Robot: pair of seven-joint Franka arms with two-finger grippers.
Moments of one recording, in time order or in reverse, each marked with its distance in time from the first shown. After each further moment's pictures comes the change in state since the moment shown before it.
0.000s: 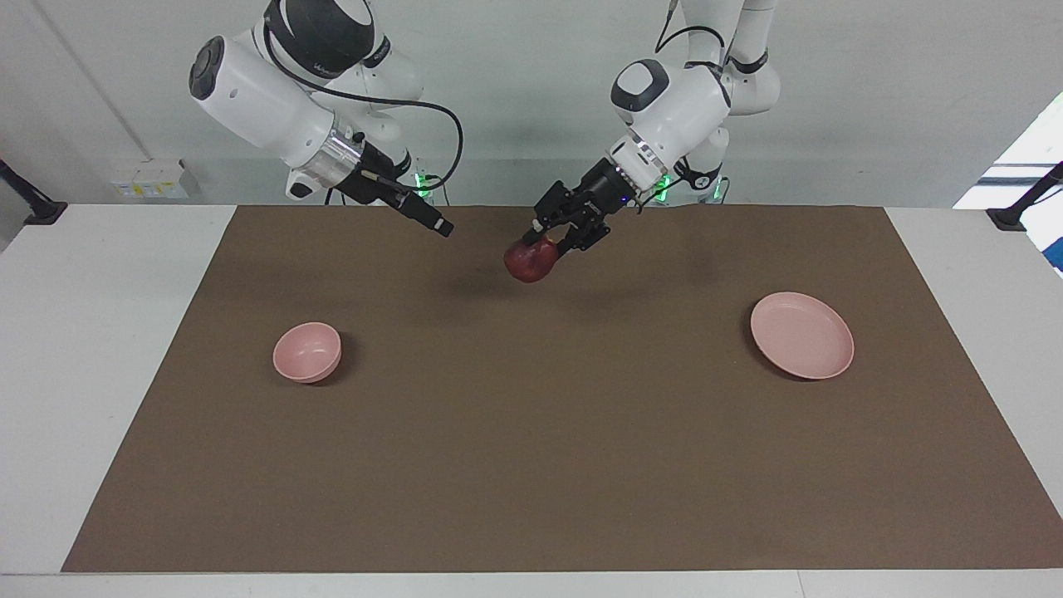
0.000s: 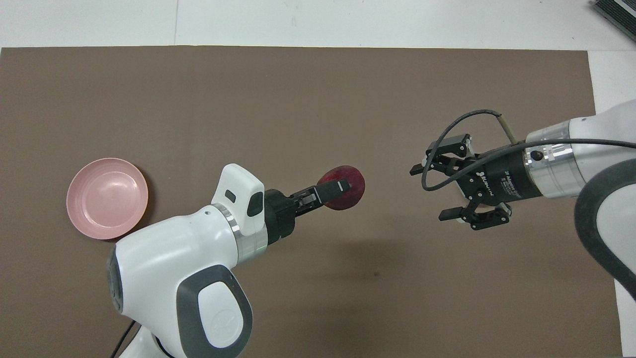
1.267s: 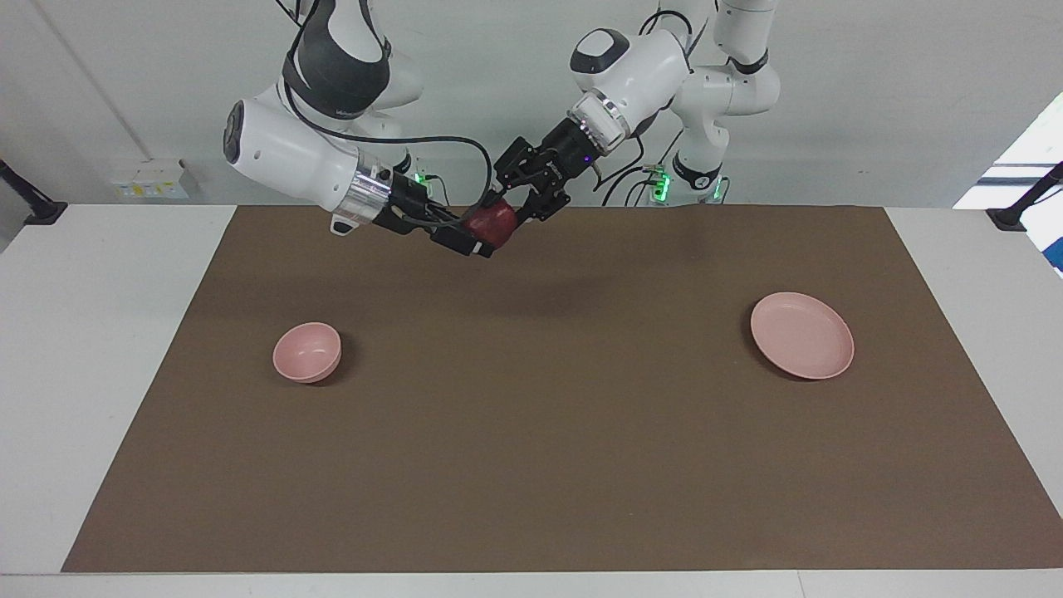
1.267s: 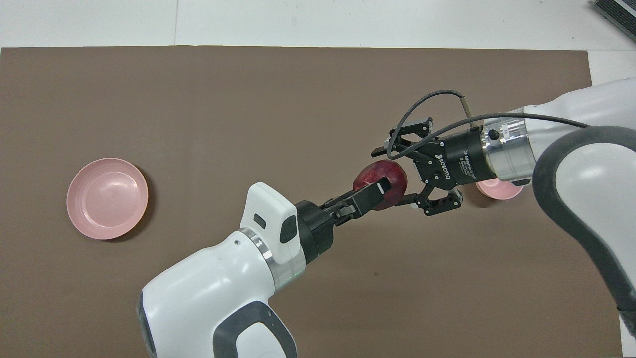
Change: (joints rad) left arm -0.003 0.024 -0.122 0.090 -0.073 0.189 -0.017; right arm 0.047 0.095 0.005 0.031 0.206 0.057 0.007
